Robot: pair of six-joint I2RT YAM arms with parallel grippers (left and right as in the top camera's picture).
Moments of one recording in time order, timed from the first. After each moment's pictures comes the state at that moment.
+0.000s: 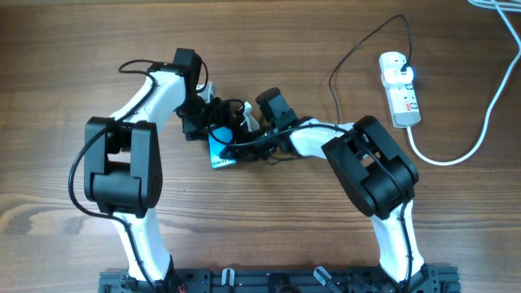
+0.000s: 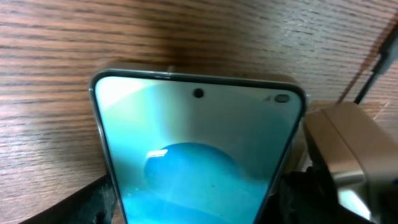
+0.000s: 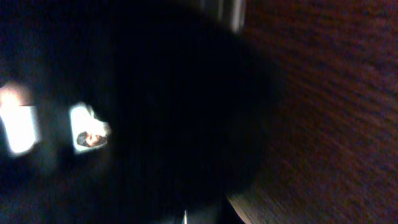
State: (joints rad) left arm -0.15 2.09 1.44 -0.95 0.38 -0.31; right arm 0.61 2.23 1.20 0.09 -0.95 0.73
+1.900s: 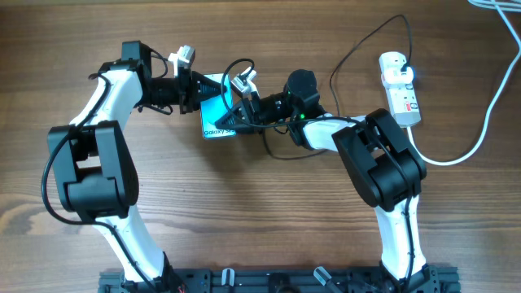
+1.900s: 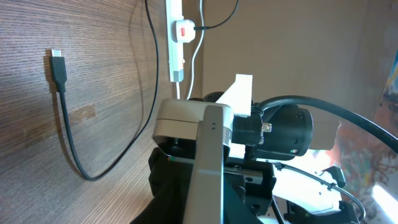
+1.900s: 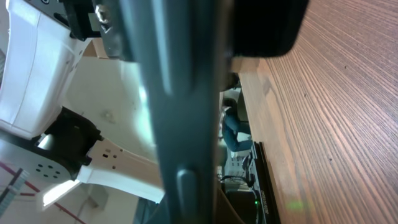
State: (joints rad) left arm 0.07 2.06 1.46 -0.88 1.36 -0.06; right arm 0.51 2.25 1.18 1.17 -1.38 1.59
